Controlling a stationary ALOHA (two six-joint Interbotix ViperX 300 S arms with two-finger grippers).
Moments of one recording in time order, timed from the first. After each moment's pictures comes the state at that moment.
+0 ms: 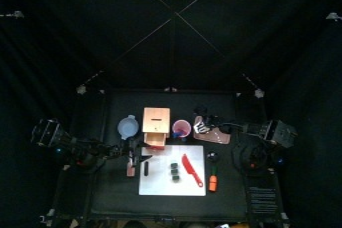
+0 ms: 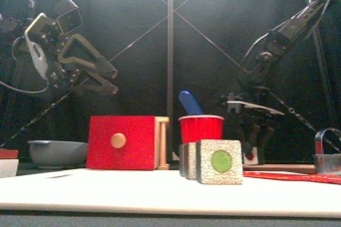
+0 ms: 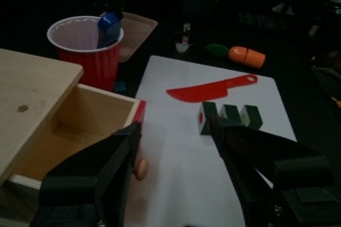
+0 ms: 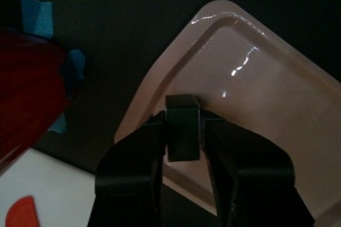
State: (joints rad) left arm -0.18 -0.26 1.18 -0.44 -0.73 0.17; right arm -0.53 -0.03 0.70 -0.15 0.58 0.71
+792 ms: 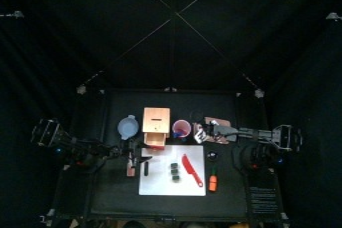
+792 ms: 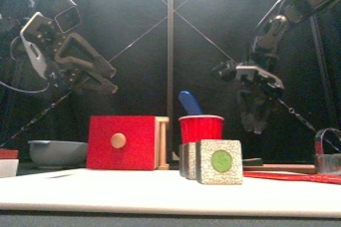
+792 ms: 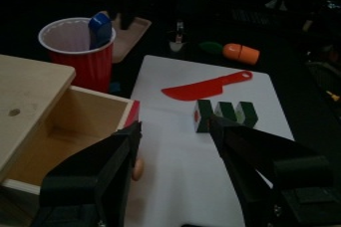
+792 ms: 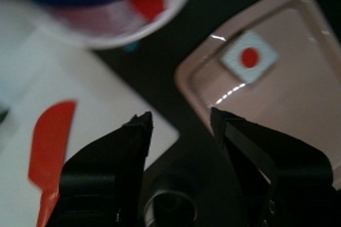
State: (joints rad) left arm -0.18 -0.25 1.18 -0.44 -0.73 0.16; right arm -0.06 -0.21 0.71 -0.23 0.71 0.62
